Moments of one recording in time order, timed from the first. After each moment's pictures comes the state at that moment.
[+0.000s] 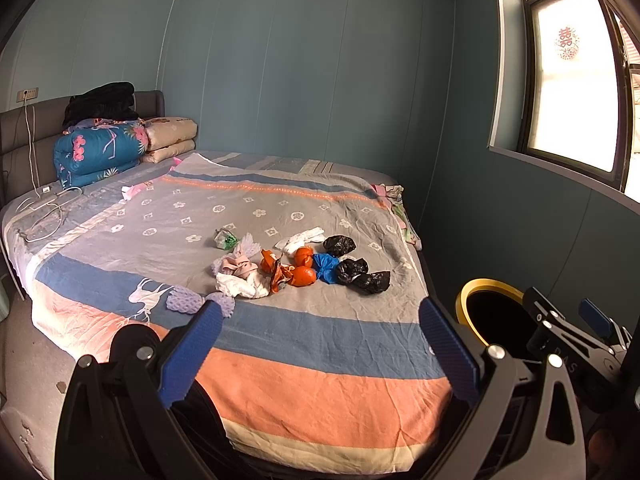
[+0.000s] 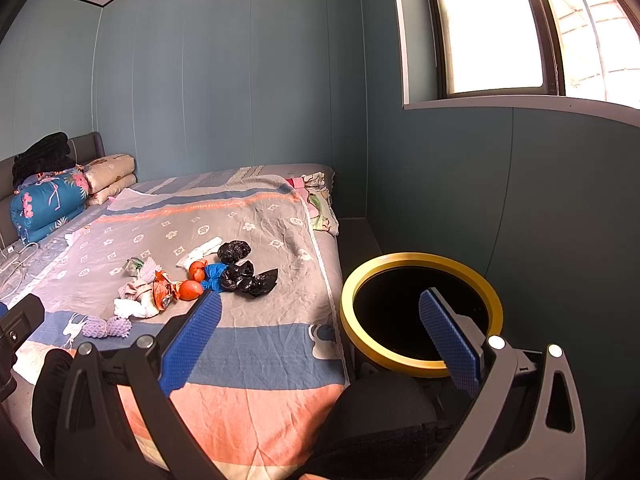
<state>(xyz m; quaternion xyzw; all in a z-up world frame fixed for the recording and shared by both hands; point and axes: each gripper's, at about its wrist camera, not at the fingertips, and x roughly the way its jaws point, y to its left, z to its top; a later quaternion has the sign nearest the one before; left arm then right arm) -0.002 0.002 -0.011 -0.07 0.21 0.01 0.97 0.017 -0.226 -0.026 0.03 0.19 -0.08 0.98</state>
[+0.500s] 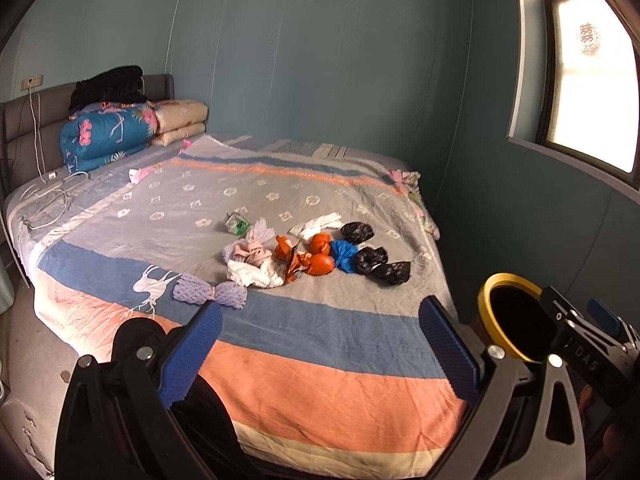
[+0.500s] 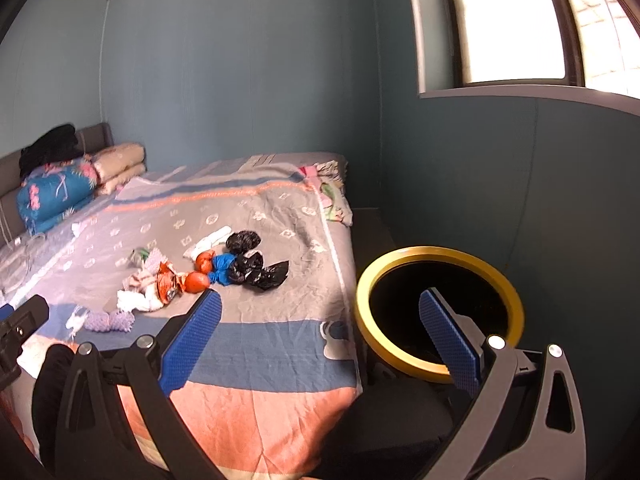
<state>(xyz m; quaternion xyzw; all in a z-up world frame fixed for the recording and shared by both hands) 0.035 0.028 -0.025 -0.07 0.26 0.03 0.96 0.053 -0.221 -0.039 0.02 0.22 -0.05 0.97</state>
